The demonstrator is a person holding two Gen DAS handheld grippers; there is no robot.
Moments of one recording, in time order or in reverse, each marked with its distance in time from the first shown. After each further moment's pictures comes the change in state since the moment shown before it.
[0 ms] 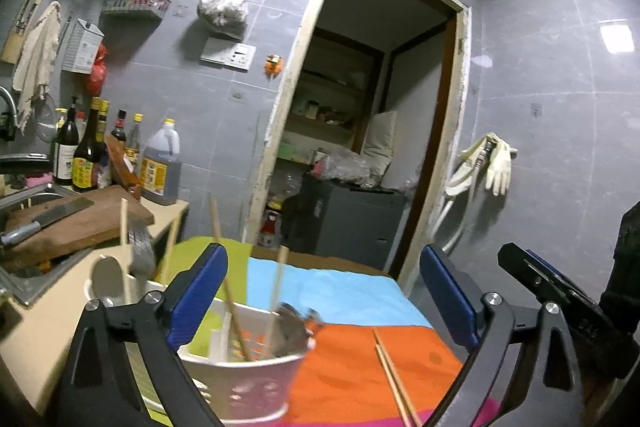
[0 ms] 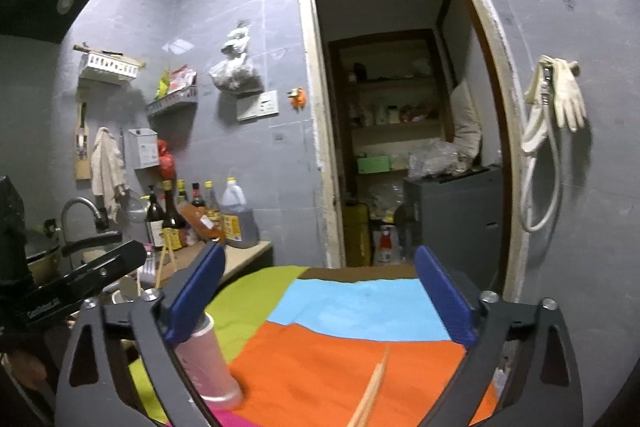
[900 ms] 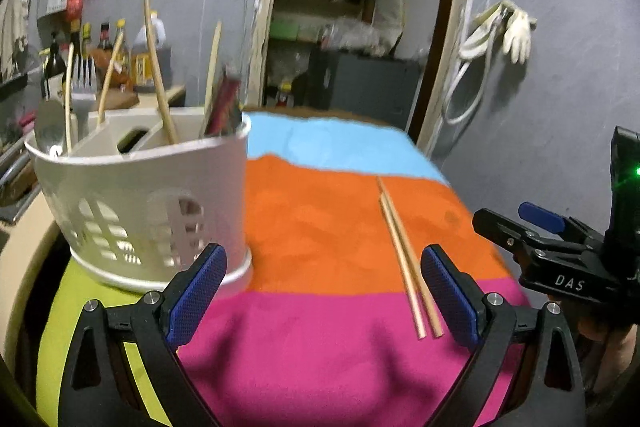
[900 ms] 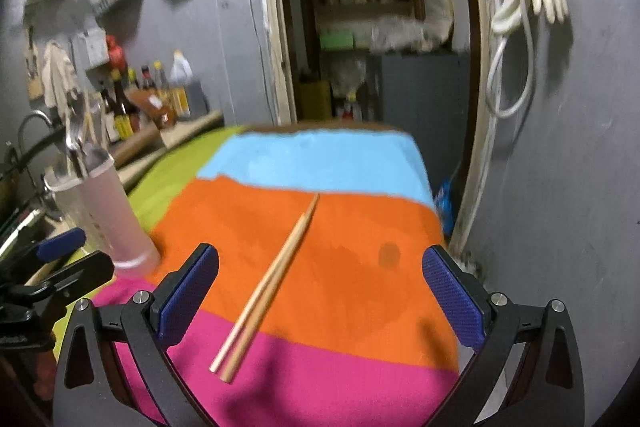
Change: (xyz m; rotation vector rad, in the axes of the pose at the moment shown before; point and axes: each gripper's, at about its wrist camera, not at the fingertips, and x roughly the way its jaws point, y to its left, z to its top) left arm 0.051 -0.037 -0.108 0.074 0.477 0.102; right arm 0.028 -0.062 -0.085 0.018 0.485 -0.110
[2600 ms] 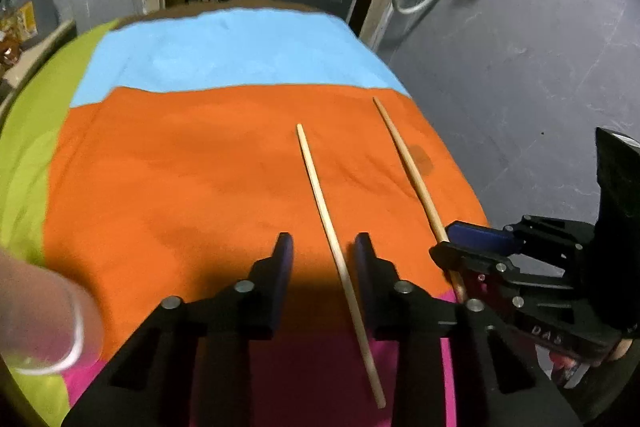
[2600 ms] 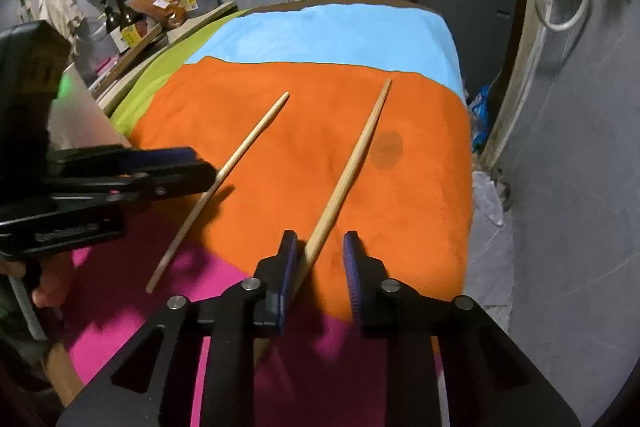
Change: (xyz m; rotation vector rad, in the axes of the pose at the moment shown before) left arm 0.144 -0.044 0.040 0.098 0.432 -0.231; right arm 0.058 -0.048 -0.018 -0.030 0.410 0.147
